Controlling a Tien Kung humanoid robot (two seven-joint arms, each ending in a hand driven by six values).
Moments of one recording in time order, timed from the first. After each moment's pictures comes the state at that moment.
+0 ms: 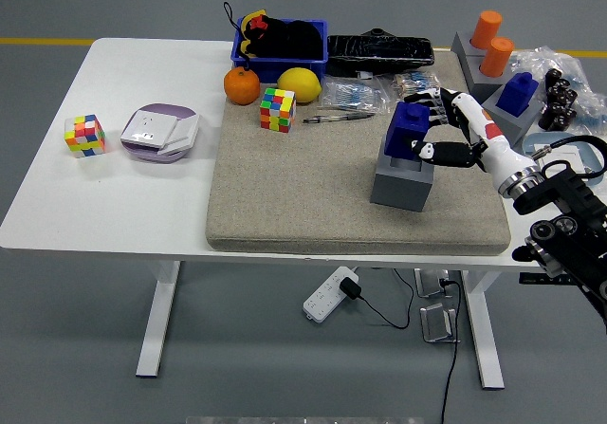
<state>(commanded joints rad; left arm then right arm) -0.06 0.25 -0.49 -0.26 0.44 0.02 0.14 0.57 -0.33 0.80 1.13 -1.16 -0.23 0.21</state>
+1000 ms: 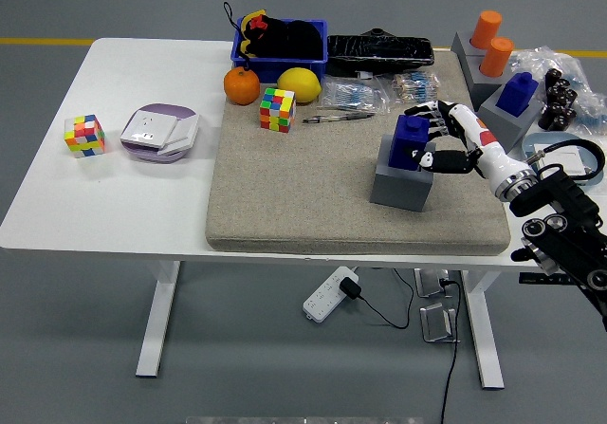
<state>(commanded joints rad) -0.07 0.25 -0.48 -0.27 0.44 0.02 0.14 0.63 -0.32 0.71 0.99 -1.12 -0.24 0.23</state>
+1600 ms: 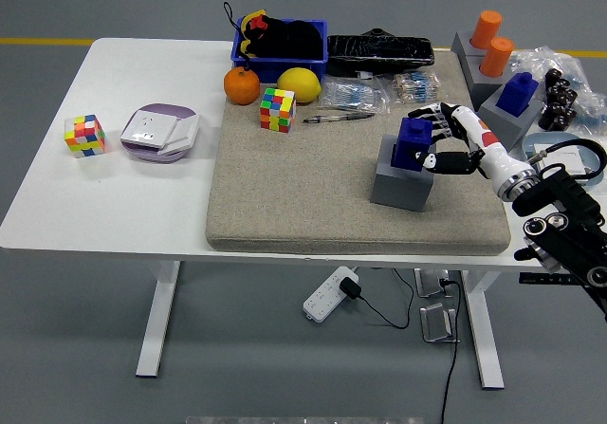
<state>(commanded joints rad) -0.07 0.25 -0.48 -0.27 0.44 0.02 0.14 0.65 -0.32 0.68 0.96 -1.11 -0.23 0.23</state>
